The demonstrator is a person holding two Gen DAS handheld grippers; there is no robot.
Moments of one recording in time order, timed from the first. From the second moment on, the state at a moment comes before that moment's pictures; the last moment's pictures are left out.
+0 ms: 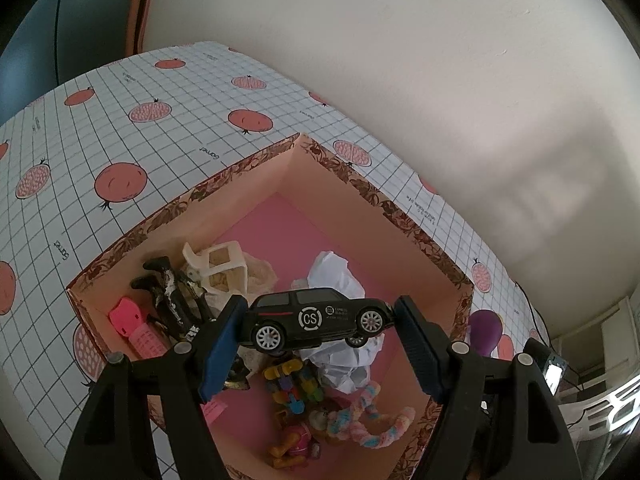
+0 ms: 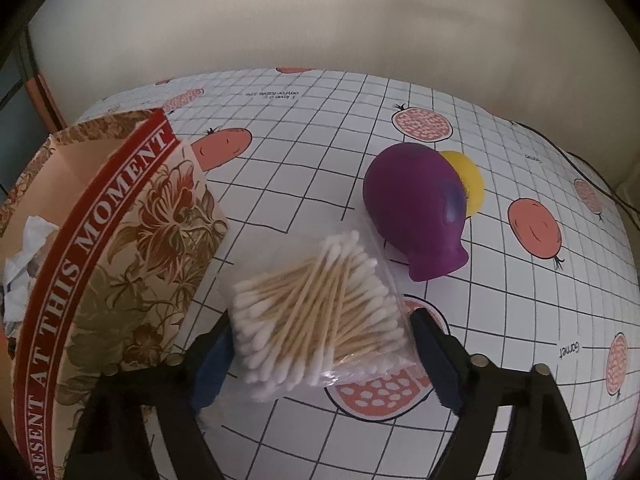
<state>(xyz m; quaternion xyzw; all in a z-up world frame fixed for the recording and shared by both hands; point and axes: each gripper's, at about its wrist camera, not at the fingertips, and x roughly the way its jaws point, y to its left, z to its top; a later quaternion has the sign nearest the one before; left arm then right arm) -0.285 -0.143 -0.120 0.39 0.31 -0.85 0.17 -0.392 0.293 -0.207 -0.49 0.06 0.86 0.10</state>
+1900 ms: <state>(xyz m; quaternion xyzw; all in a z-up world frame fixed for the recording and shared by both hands) -0.245 -0.205 -0.121 0.32 0.37 -0.84 0.23 -0.392 0.182 -0.104 -0.39 0.04 0.92 0.01</state>
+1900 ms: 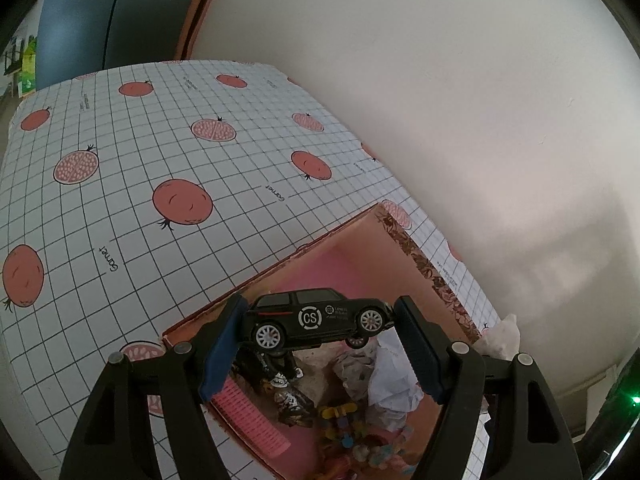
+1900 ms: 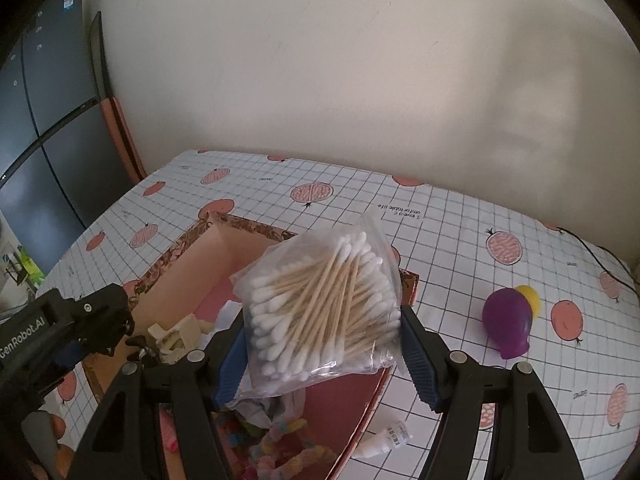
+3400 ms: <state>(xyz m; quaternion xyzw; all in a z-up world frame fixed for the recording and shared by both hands) -0.257 -0.188 -0.117 0.34 0.33 -0.85 0.23 -0.387 0.201 -0.097 -0.40 0.07 0.92 0.02</state>
